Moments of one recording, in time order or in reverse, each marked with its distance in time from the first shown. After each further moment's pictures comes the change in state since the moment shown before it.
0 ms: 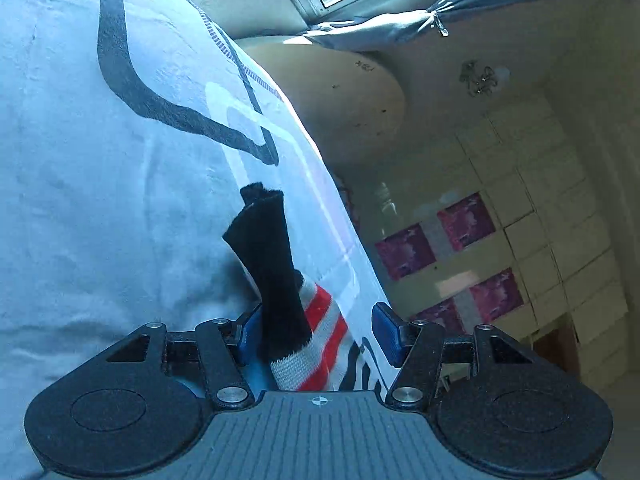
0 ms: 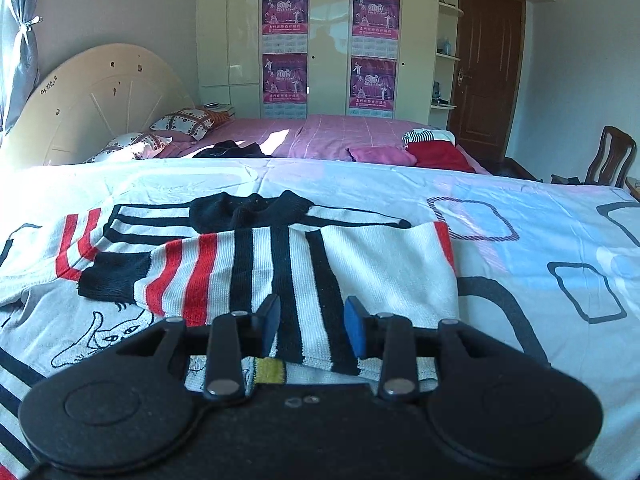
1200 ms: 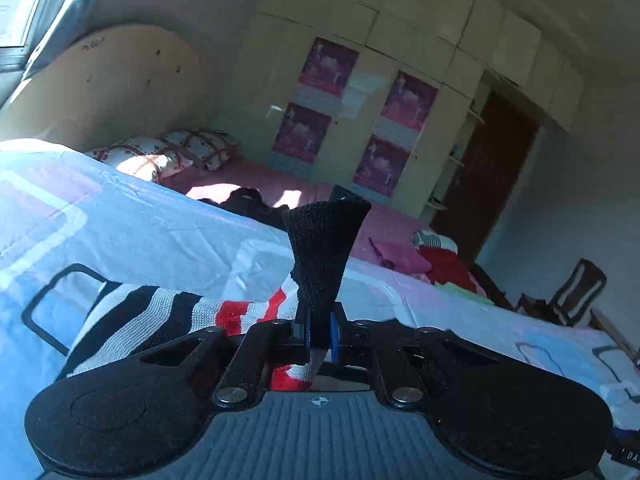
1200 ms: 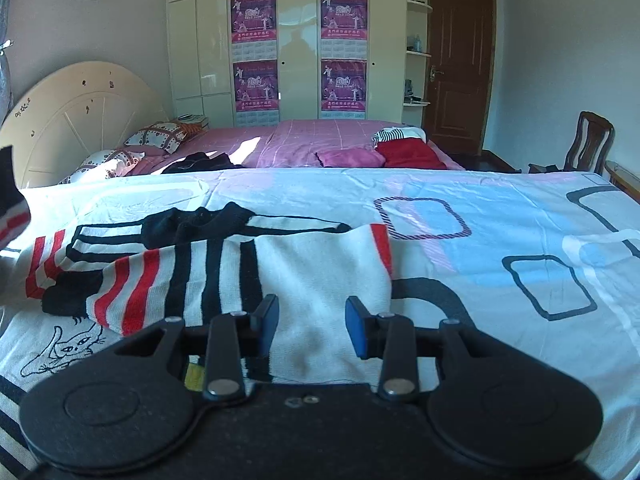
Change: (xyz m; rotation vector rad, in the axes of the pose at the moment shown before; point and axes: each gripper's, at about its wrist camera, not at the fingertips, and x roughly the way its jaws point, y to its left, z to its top) left arm 0.083 -0.289 -0.211 0.796 0.246 -0.099; right arm -0.006 -0.058 0.002 0.075 -0.014 -0.048
